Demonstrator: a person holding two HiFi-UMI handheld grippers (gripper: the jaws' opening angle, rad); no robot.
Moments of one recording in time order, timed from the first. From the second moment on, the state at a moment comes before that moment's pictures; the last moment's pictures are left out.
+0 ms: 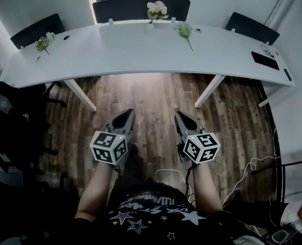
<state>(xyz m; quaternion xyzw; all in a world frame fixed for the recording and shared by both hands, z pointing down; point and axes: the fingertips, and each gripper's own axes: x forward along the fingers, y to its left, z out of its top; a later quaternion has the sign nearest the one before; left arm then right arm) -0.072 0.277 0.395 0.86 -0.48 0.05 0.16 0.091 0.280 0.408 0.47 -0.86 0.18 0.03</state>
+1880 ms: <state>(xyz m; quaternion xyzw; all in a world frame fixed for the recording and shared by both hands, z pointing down) -0.137 -0.005 0.432 0.89 -0.41 0.04 0.20 0.049 0.008 0.413 0.55 -0.81 0.18 0.04</state>
